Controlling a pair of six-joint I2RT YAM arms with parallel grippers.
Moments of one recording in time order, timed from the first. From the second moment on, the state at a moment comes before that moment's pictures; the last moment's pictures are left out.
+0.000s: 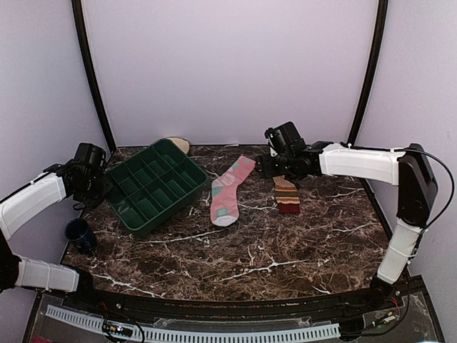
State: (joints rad) left arm -0.15 1.15 0.86 -0.68 -0.30 -0.93; right arm 0.71 1.78 1.36 -0.30 0.36 0.29
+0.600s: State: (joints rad) left arm -0.14 1.15 0.73 -0.62 -0.29 -1.14; right arm 0.88 1.92 1.43 -0.34 0.17 0.21
